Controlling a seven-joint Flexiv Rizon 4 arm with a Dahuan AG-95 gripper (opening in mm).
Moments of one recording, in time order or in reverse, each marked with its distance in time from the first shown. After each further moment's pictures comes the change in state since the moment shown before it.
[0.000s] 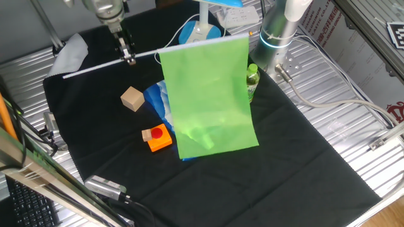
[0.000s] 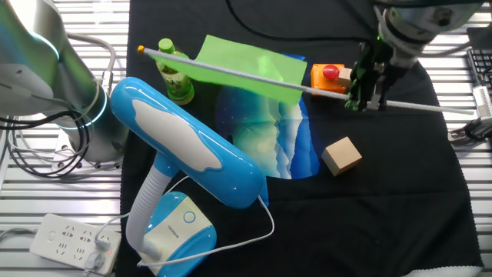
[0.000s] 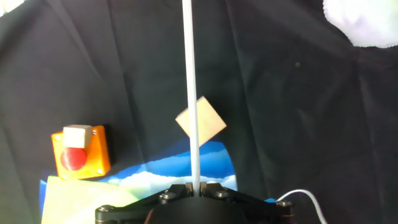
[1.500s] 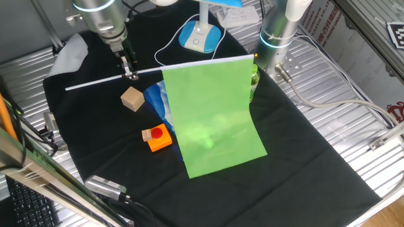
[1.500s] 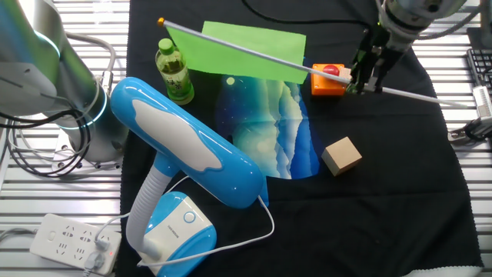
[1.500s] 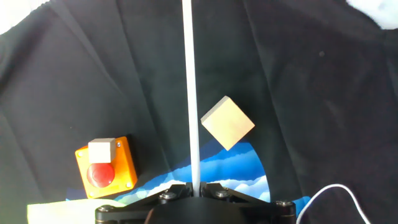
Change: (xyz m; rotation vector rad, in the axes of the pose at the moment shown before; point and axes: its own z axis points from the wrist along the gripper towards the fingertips) arm -0.010 0.048 0.021 -0.004 -0.007 0.097
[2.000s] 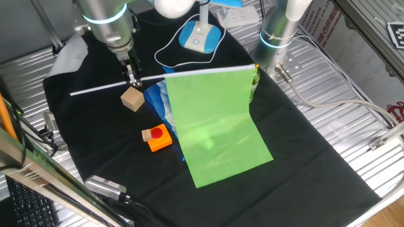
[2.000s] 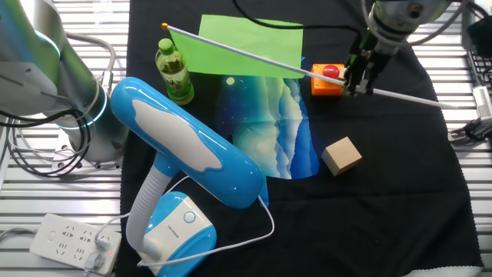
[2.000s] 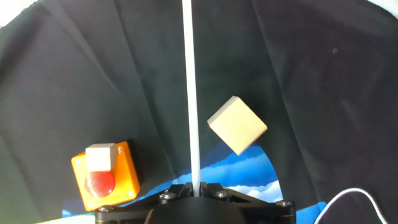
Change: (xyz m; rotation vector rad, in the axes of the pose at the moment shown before) arm 0.003 0.008 0.014 -0.013 0.013 0.018
